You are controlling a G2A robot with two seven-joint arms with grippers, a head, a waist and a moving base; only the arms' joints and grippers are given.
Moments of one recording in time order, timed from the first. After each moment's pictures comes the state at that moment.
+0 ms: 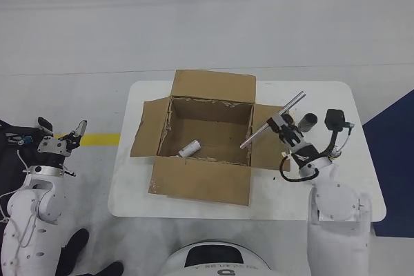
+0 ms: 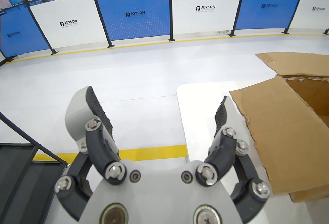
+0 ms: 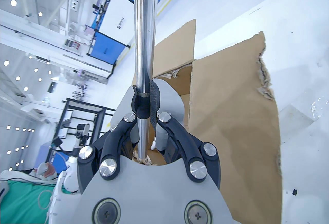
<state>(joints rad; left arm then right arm) 1.68 -1.19 -1.91 -1.62 1.19 -0.34 0.17 -1.76 -1.60 1.74 -2.17 -0.56 0.02 0.64</state>
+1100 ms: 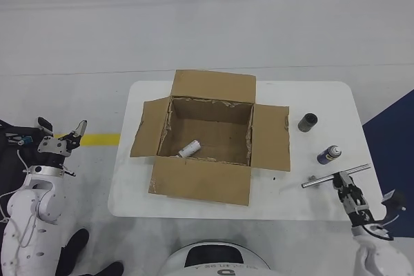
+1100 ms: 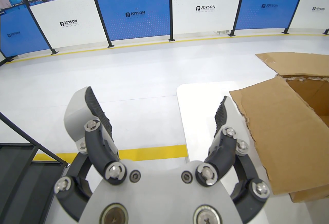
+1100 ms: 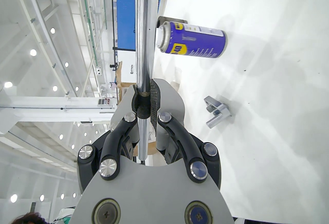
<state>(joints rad) 1.68 -1.19 -1.91 -1.62 1.19 -0.34 0.17 -1.97 -1.54 2.19 -1.70 0.06 -0.29 0.64</state>
